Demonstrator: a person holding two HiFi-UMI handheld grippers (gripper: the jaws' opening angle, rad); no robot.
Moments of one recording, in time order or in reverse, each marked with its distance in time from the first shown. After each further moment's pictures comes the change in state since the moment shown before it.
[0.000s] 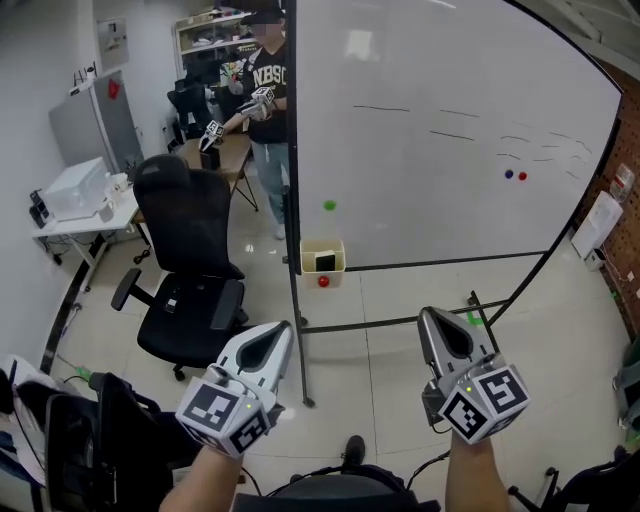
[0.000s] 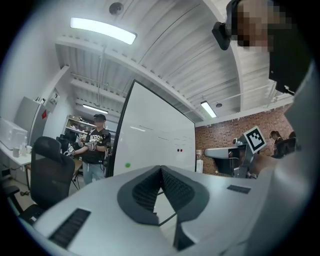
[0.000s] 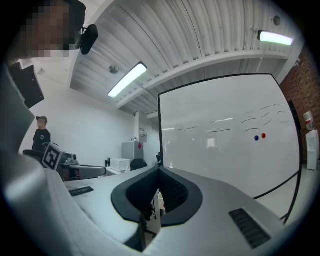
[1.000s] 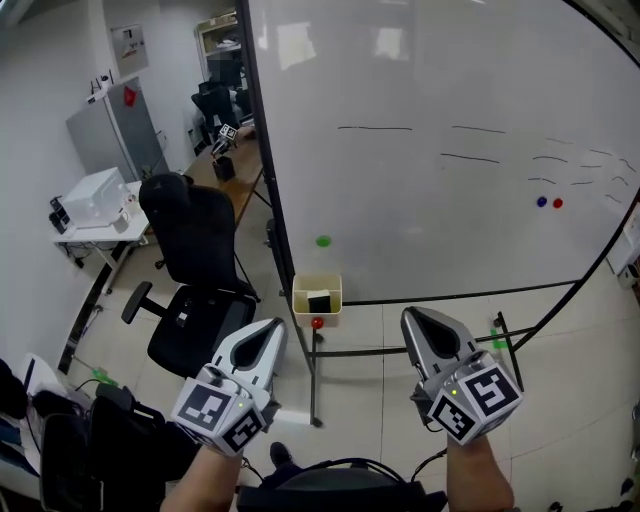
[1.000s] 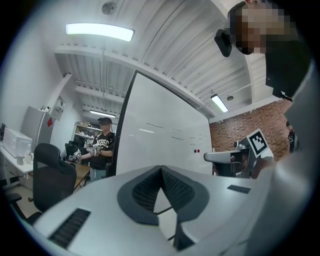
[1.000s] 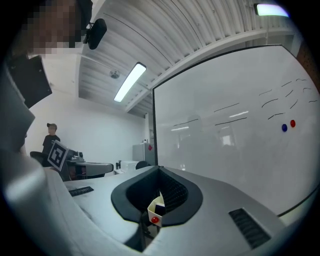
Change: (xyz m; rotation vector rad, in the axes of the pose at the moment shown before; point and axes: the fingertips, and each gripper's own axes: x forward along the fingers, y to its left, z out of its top) left arm 0.157 0.044 0.018 0.039 -0.009 0.119; right arm 0.124 -0.117 0.003 0.024 -0.023 0.183
